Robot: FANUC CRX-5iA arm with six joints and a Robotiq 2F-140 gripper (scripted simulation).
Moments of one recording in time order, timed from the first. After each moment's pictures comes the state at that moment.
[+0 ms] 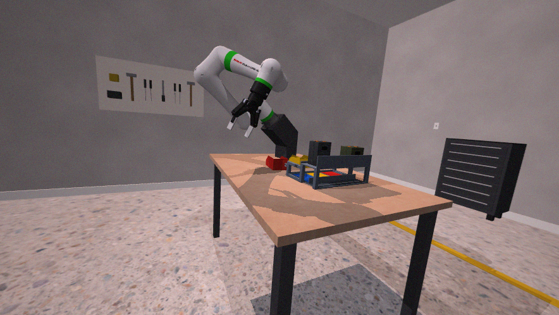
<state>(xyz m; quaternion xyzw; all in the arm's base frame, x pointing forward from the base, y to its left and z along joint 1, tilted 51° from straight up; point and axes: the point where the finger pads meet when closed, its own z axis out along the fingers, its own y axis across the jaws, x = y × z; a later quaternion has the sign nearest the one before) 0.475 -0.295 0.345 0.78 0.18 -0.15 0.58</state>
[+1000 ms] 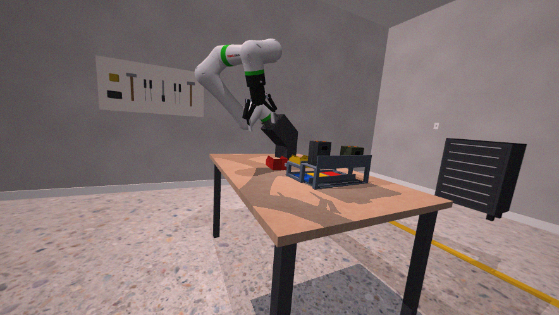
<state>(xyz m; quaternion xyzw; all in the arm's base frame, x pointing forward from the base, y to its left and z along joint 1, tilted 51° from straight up) 0.469 -0.182 0.269 0.96 0.03 -0.06 0.27</state>
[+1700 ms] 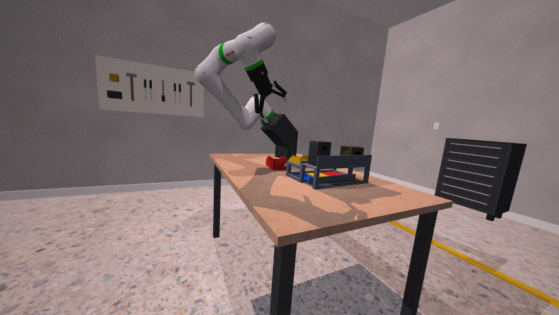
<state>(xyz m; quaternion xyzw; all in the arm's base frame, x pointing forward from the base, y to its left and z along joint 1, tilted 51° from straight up) 0.486 -0.083 0.261 0.99 0.00 -0.02 0.11</state>
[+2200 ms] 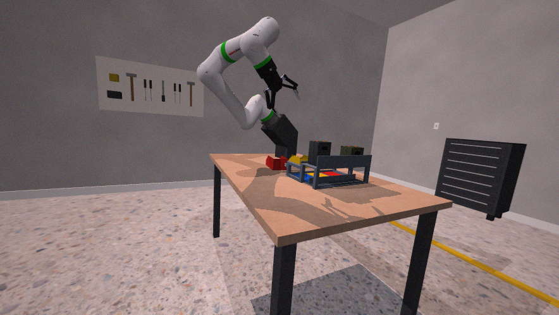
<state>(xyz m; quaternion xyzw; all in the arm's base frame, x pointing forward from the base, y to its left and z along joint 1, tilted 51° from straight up) 0.505 -0.010 0.242 1.00 -0.05 -0.02 0.05</state>
